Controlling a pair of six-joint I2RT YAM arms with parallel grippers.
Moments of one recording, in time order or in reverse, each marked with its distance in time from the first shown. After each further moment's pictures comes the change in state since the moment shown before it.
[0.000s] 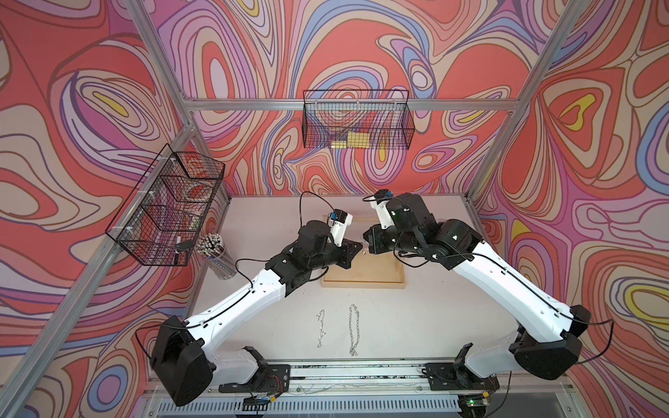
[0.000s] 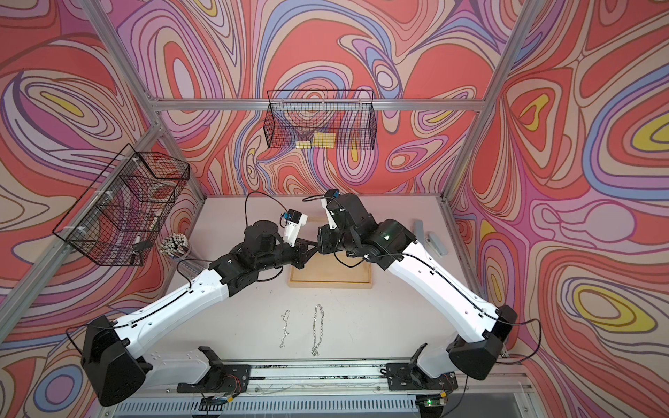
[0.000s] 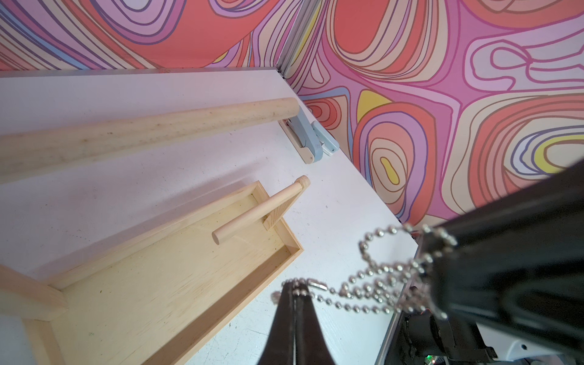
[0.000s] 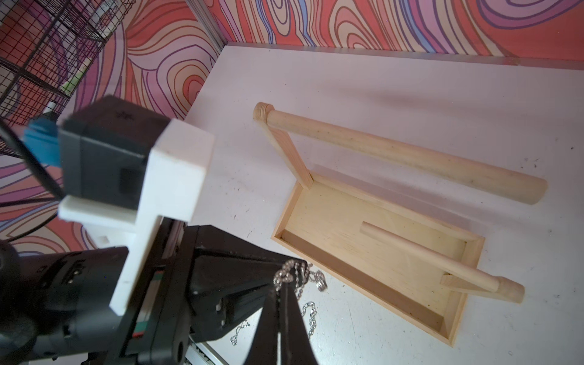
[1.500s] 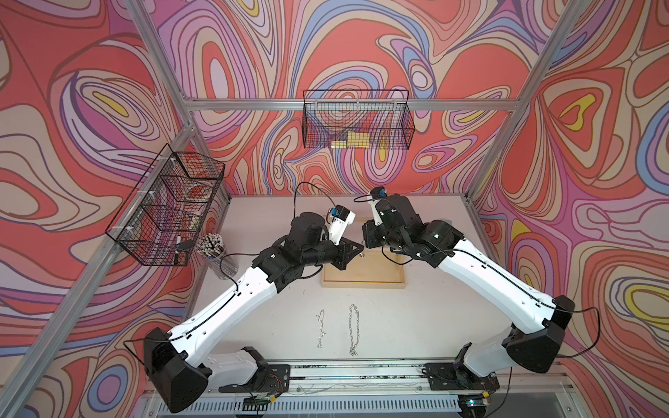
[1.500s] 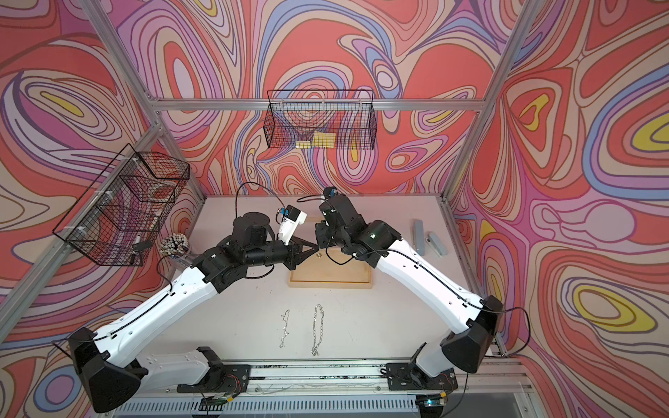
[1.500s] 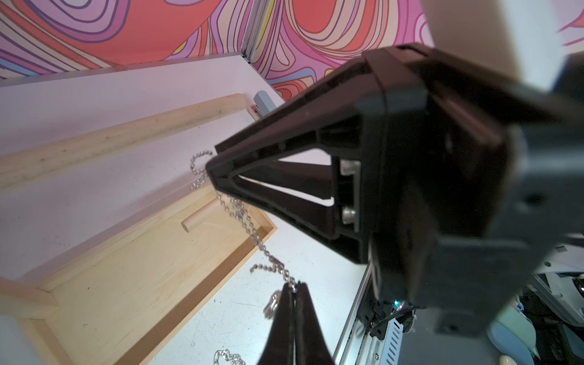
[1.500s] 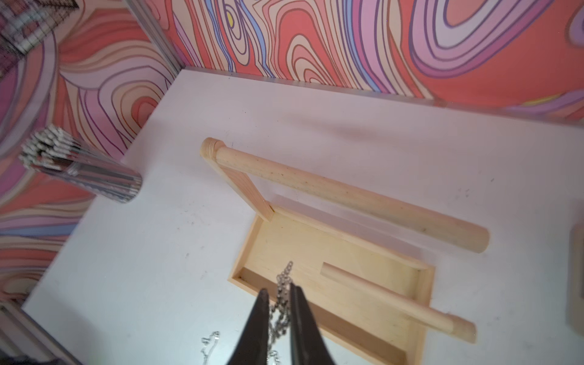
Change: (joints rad) left arm 0.005 -0.042 0.152 -0.240 0.132 0.085; right arm -0.016 0.055 -0.064 0.139 0.174 -0.068
